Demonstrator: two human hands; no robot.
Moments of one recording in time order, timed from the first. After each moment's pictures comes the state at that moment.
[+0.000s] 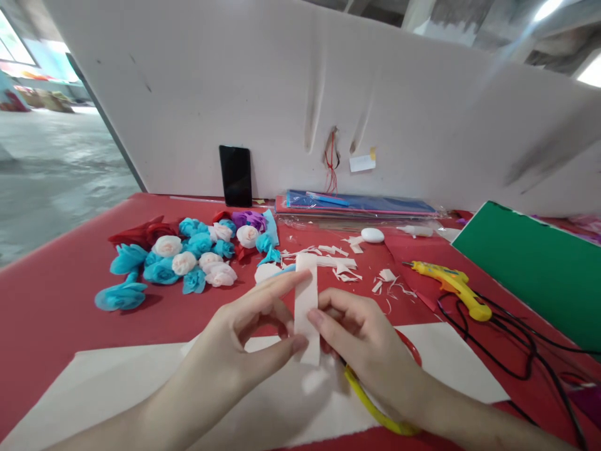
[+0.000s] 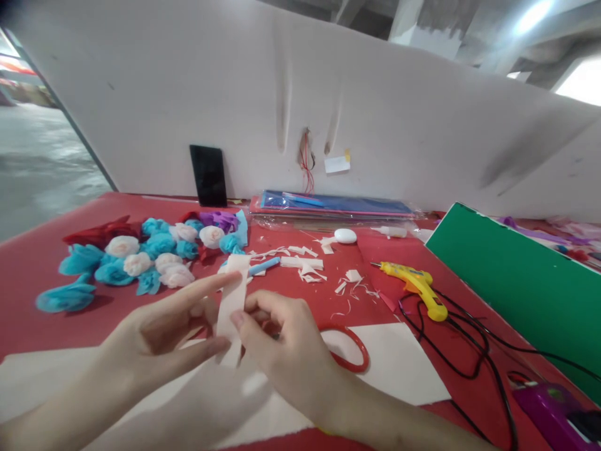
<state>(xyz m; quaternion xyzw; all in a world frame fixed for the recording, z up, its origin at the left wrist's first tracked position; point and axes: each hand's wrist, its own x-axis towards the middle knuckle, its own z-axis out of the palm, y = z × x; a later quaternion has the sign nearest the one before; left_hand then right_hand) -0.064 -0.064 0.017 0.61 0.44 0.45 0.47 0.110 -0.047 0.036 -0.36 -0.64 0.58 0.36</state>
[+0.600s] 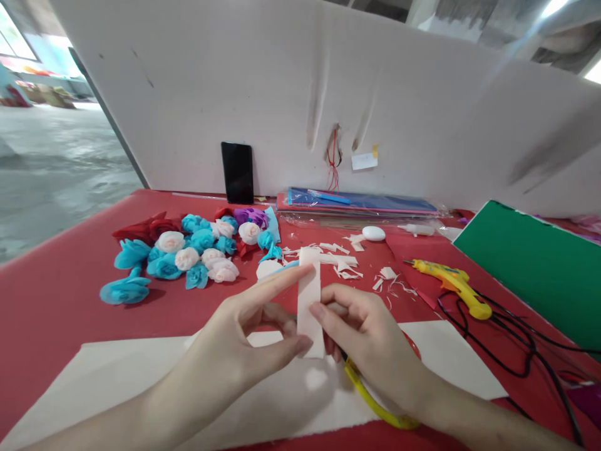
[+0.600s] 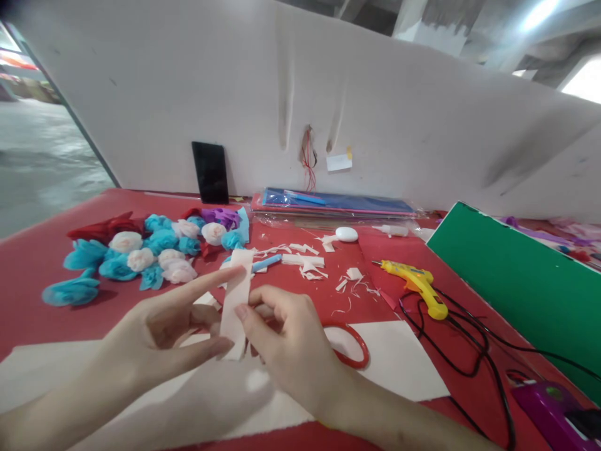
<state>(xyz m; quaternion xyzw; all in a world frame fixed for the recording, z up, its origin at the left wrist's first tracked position) -0.063 -0.067 0.026 0.60 0.49 0.40 0.49 0.111 -0.049 0.039 -0.39 -0.63 0.58 0.35</state>
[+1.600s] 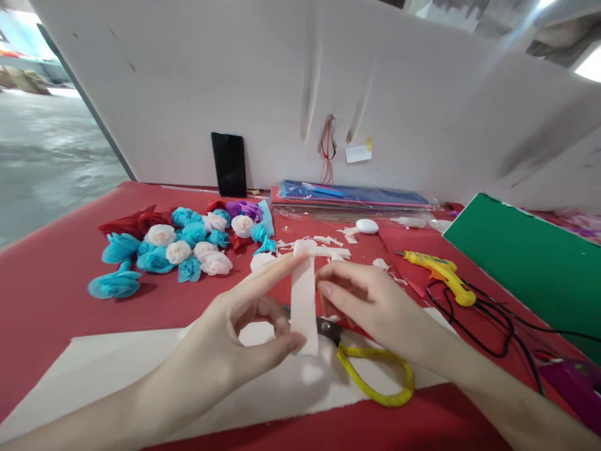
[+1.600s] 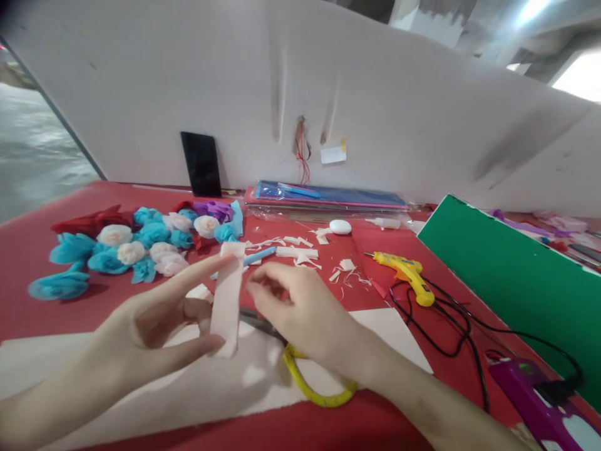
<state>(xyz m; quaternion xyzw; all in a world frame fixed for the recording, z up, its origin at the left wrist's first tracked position) -0.063 -0.071 0.026 0.66 0.44 0.41 0.45 0.133 -0.034 0.061 -0.43 -0.77 0.41 0.25</state>
